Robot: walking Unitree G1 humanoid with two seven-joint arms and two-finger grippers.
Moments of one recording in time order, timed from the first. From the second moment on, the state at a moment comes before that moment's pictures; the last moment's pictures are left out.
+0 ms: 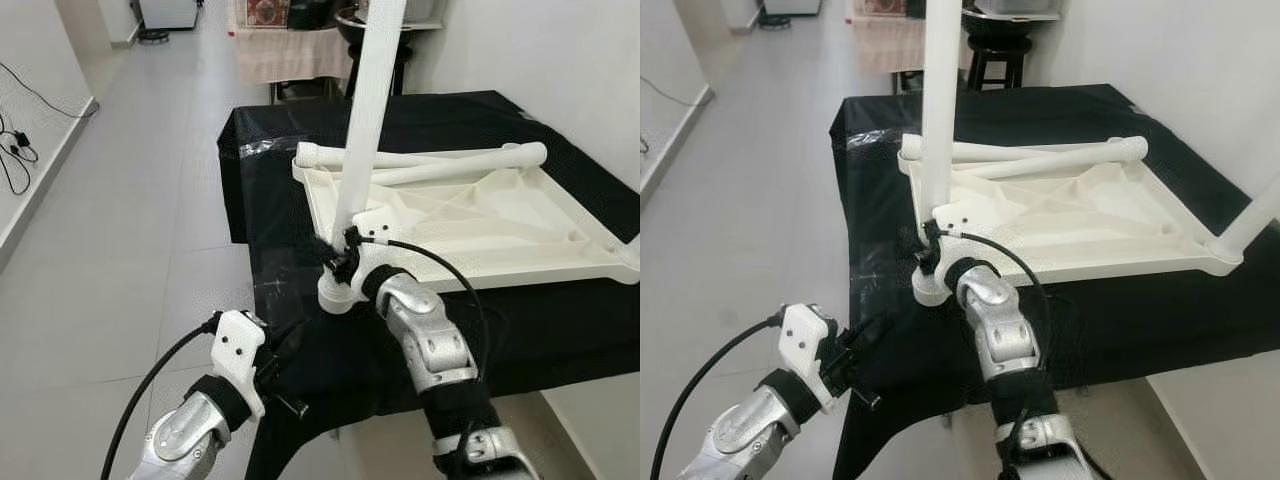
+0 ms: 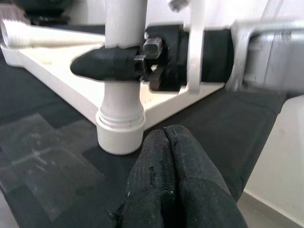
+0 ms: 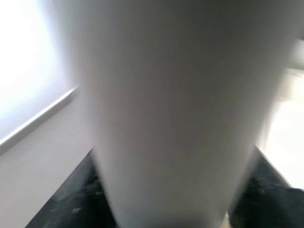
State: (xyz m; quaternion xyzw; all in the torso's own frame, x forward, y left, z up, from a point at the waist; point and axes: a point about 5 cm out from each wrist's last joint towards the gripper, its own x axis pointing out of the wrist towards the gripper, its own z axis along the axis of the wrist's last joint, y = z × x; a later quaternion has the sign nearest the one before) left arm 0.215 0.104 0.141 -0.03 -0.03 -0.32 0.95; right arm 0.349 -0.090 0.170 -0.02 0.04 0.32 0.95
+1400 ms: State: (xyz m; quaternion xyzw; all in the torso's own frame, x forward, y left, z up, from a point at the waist) left arm 0.185 0.110 0.131 -0.02 0.01 -0.35 0.94; right arm 0.342 -0.089 0.180 -0.02 -0.05 0.27 0.96
